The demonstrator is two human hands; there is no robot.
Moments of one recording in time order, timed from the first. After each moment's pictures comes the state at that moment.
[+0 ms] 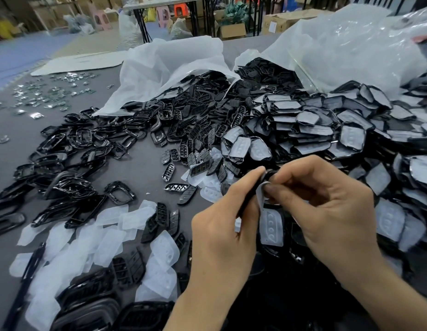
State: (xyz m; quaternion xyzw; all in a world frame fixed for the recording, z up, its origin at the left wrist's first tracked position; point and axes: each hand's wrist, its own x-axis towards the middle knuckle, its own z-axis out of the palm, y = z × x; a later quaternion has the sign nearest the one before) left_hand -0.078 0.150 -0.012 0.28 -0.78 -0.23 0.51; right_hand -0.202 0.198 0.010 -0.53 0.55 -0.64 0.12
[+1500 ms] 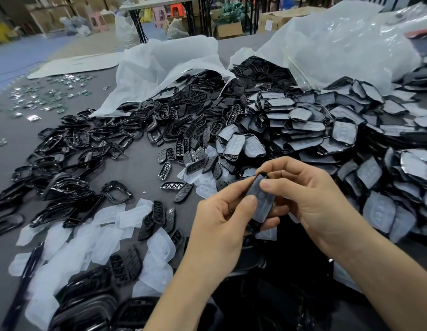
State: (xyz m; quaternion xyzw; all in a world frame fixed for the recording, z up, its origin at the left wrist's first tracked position) left_hand -0.083 0.147 -0.011 0.23 -0.57 -0.69 0.40; right_hand -0.216 0.188 0.005 -0.37 0.49 -0.63 0.47
